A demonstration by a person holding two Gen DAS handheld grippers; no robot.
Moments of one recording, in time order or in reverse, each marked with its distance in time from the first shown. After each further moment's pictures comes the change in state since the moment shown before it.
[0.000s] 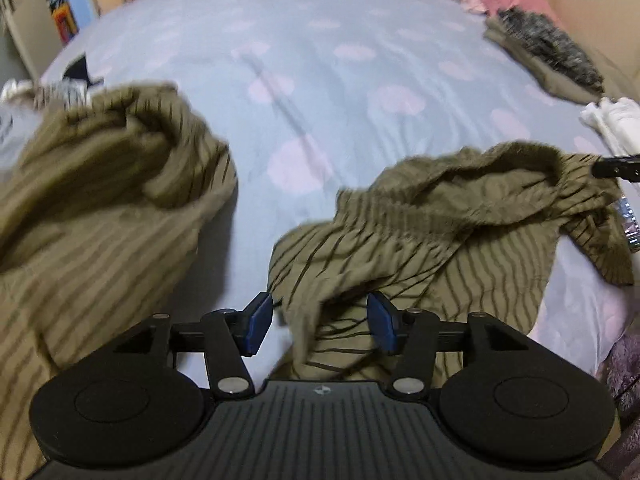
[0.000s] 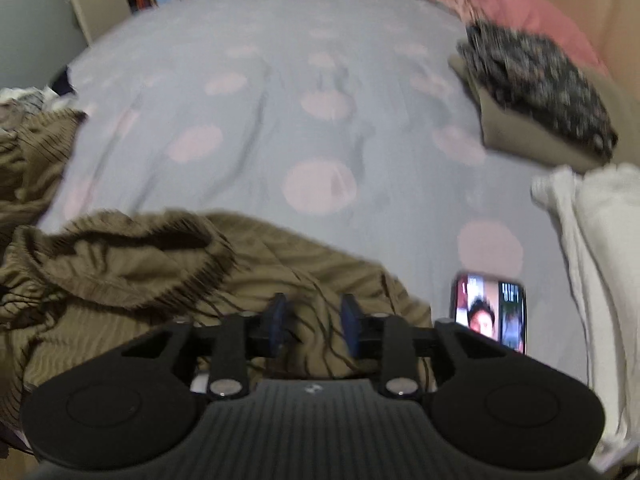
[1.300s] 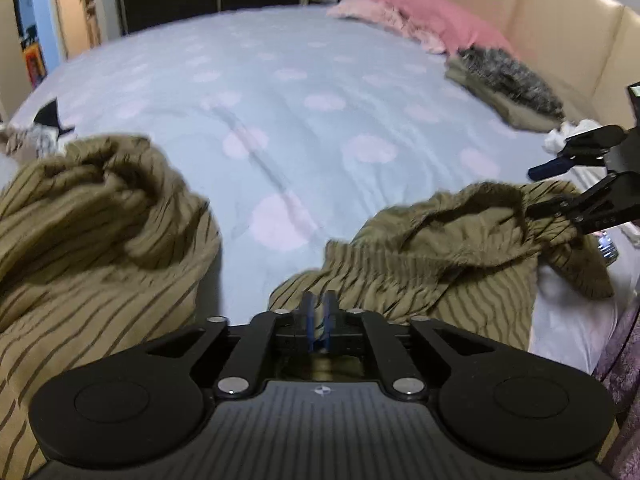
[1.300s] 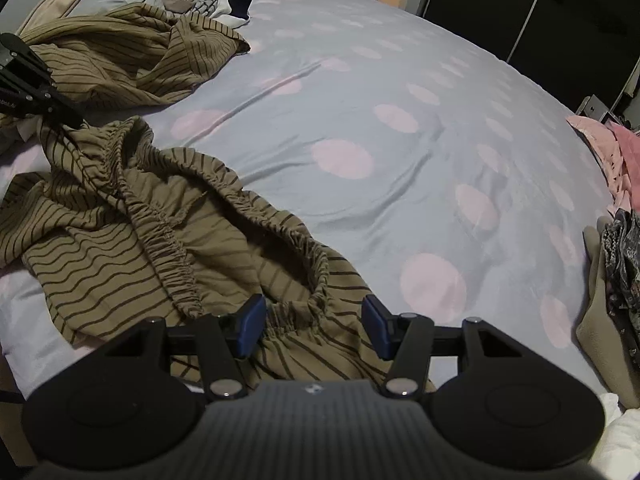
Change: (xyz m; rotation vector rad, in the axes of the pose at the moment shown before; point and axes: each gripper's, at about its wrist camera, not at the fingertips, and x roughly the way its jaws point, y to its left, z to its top) left arm 0.006 0.019 0.006 0.060 -0.143 -0.128; right arm 0.033 0.061 0.010 -0.598 -0.032 0.180
